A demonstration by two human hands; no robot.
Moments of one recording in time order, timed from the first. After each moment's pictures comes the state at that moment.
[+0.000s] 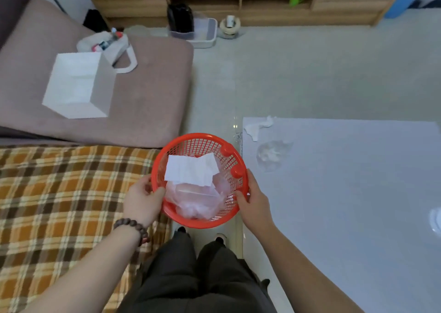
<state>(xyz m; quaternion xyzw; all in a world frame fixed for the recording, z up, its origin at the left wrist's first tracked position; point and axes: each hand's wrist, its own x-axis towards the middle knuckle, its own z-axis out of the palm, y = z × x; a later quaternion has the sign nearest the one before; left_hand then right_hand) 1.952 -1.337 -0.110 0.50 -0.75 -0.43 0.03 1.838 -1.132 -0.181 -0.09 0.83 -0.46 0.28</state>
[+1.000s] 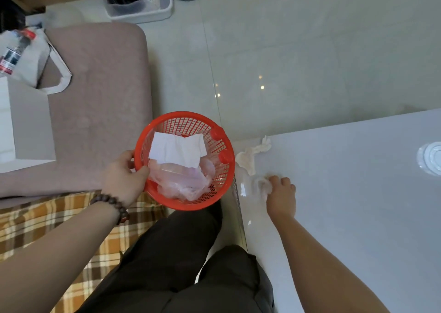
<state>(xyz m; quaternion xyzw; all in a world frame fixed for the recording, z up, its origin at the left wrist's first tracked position) 1.686 -1.491 -0.200 0.44 -0.81 -0.39 -0.10 1.627 -1.171 -0.323 0.04 0.95 -0.13 0.27</state>
